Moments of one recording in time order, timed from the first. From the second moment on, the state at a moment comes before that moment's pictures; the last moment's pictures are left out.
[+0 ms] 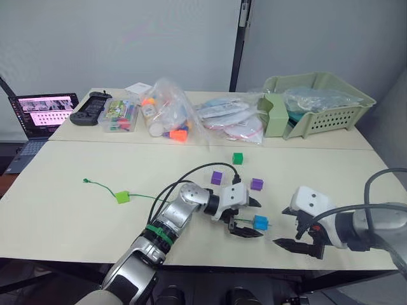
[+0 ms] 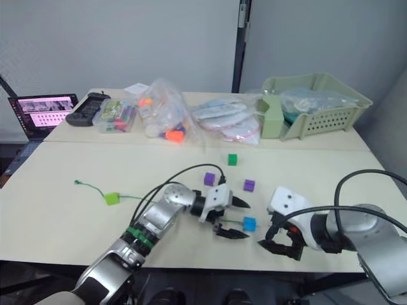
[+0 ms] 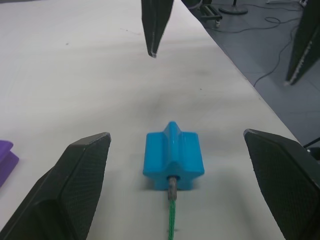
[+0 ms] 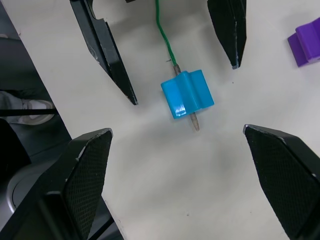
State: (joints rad) left arm -0.72 0.08 -0.44 0.48 -0.07 0.03 -1.19; right arm -0.09 -1.03 -0.18 -0.83 0.38 1.18 0.97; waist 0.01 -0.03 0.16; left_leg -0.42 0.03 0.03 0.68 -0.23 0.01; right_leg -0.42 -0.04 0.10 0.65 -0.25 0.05
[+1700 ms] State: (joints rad) left arm -0.73 0.06 -0.46 0.55 0.02 0.00 -1.14; right arm -0.23 -1.01 0.27 -0.46 0.02 0.59 0.93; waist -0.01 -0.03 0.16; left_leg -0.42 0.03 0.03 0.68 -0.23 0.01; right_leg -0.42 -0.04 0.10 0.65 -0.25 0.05
